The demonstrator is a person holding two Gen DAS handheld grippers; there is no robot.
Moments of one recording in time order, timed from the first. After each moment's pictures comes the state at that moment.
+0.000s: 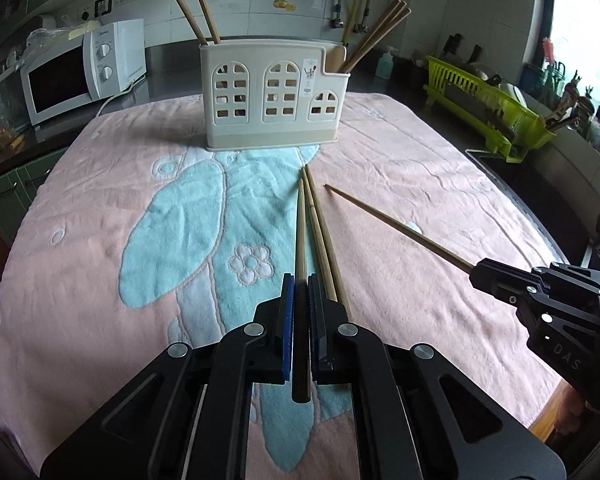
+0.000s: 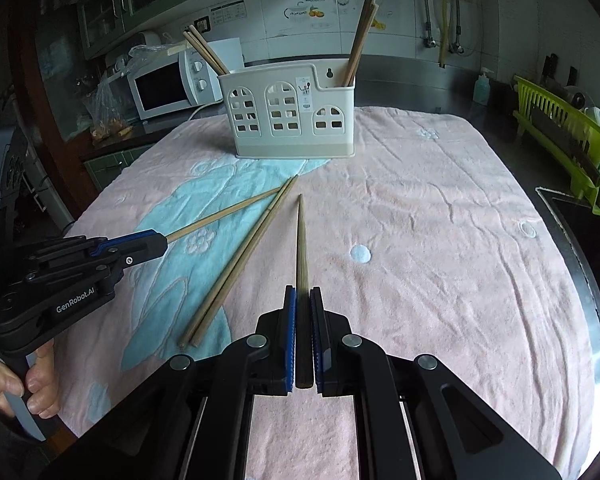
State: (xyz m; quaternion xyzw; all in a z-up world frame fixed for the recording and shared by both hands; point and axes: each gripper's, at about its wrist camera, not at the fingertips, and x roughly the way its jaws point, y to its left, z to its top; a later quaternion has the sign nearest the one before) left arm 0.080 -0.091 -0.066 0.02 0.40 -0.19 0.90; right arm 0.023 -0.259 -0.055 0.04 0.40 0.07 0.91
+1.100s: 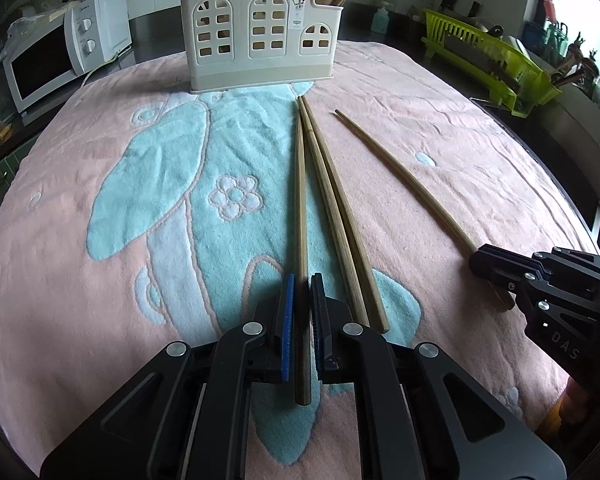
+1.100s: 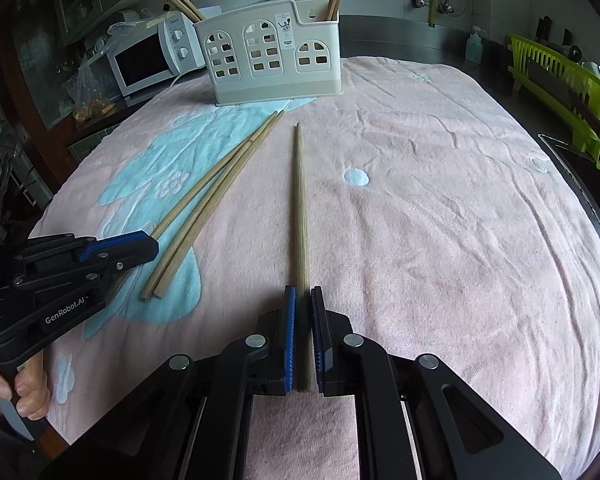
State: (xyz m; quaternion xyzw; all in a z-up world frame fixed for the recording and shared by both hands) left arm 0.080 -0.098 -0.109 0.05 0.45 -0.20 0.87; right arm 0.020 -0.258 -0.101 0.05 0.44 0.05 0.90
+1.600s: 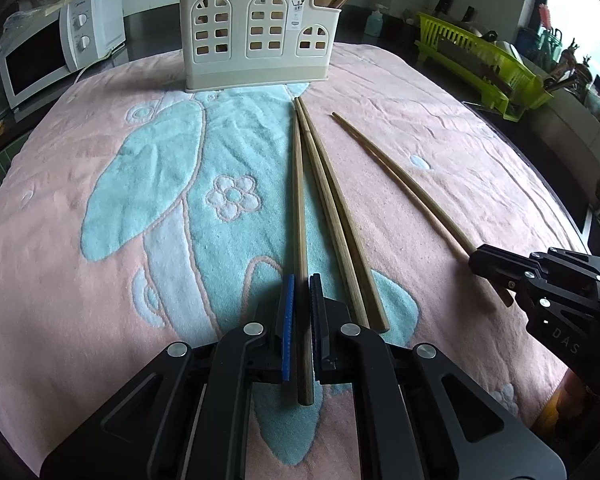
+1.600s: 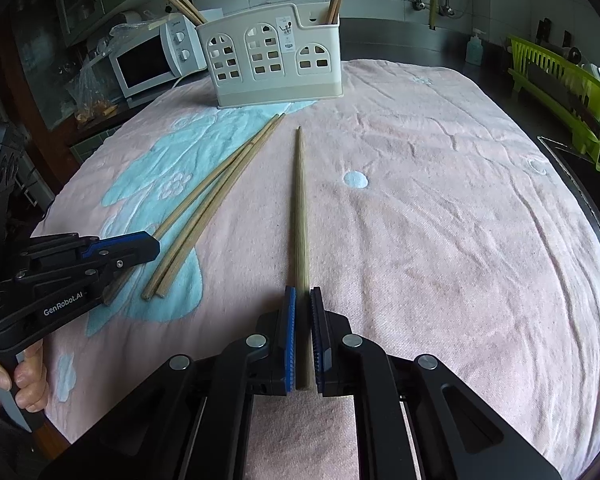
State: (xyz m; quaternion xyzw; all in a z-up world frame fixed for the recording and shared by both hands) left arm 0.083 -0.092 -0.109 0.04 0.45 -0.21 0.87; right arm 0.016 -0.260 -0.096 0.05 0.43 0.06 0.90
